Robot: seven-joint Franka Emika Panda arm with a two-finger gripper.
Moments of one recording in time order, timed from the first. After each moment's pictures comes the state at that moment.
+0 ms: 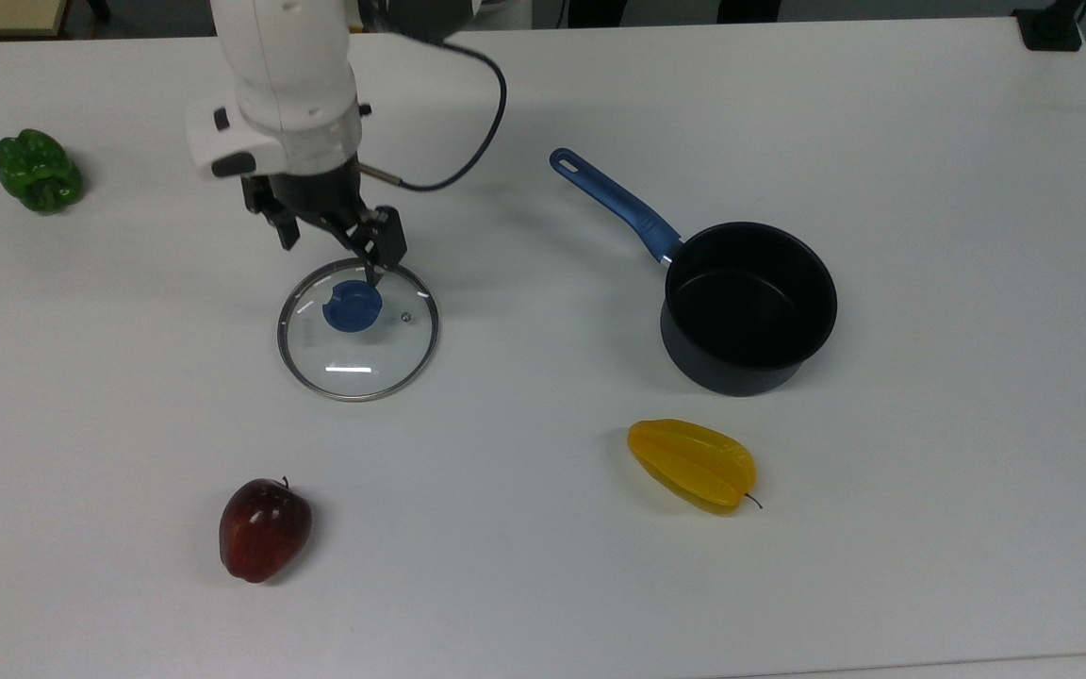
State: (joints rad) arm -0.06 0.33 0.00 -1.72 -0.08 2.18 0.33
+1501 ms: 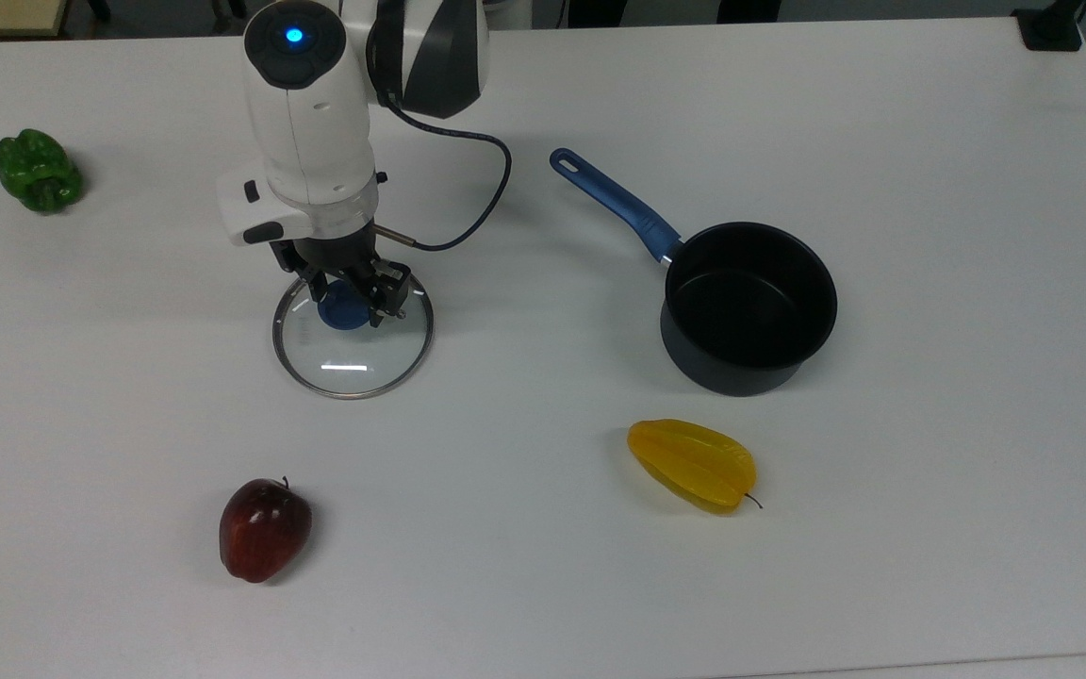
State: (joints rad) arm -0.06 0.43 0.00 -1.74 -0.10 2.28 0.34
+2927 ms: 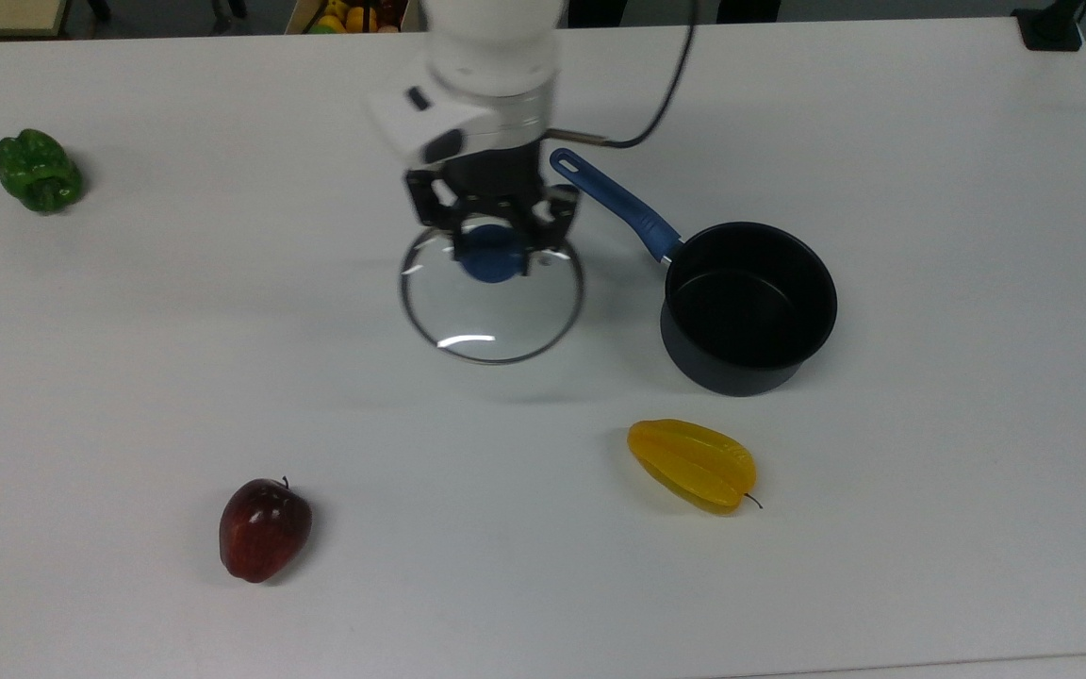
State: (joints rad) arm 0.18 0.36 0.02 -1.48 -0.10 1.99 0.36
